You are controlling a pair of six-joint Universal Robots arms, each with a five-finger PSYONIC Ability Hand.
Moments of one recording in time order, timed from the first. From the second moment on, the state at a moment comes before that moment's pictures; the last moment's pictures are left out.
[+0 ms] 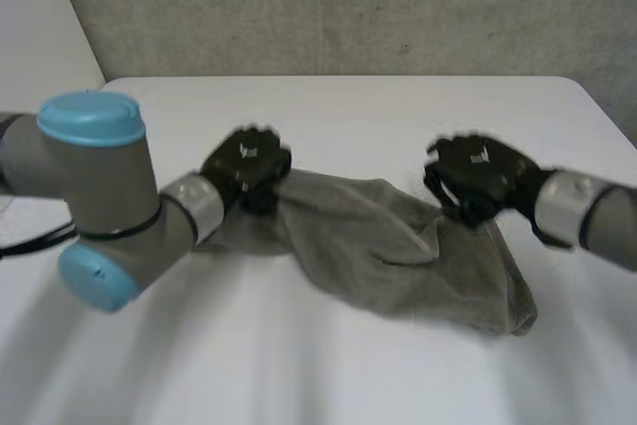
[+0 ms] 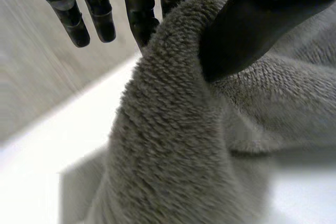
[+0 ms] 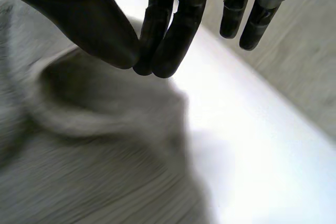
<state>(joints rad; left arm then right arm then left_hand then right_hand) 4.24 -2.14 -1.29 3.18 -1.31 3.43 1.75 -1.17 1.40 0.21 0.95 2.56 1.30 1.34 0.22 0.23 1.17 1.31 1.34 0.18 0.23 1.18</state>
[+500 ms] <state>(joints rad) 4.18 -1.65 -1.47 3.75 -1.40 3.07 1.90 -1.36 1.23 0.00 0.98 3.04 1.31 1.35 0.22 0.23 1.17 0.47 0.52 0.17 0.23 0.30</state>
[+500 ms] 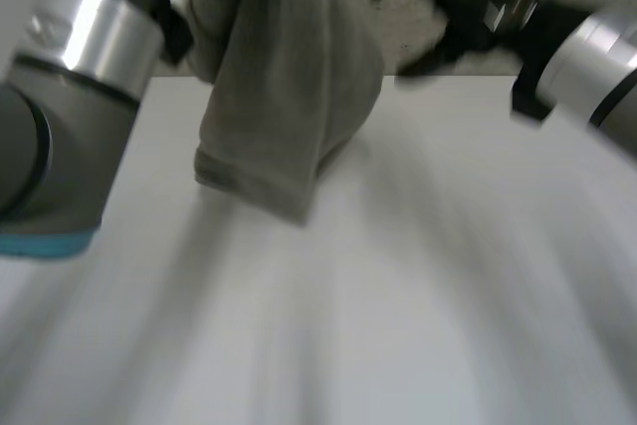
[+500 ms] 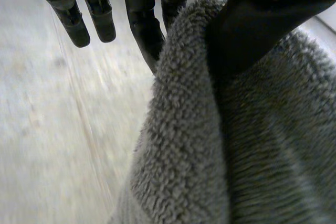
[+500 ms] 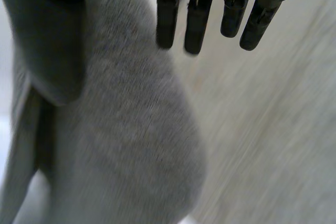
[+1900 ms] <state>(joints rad) 4.09 -1.66 -1.37 3.62 -1.52 3.26 1.89 -1.50 1.82 0.08 1.07 3.13 1.31 1.35 0.22 0.23 1.17 0.44 0.43 0.17 0.23 0.27</state>
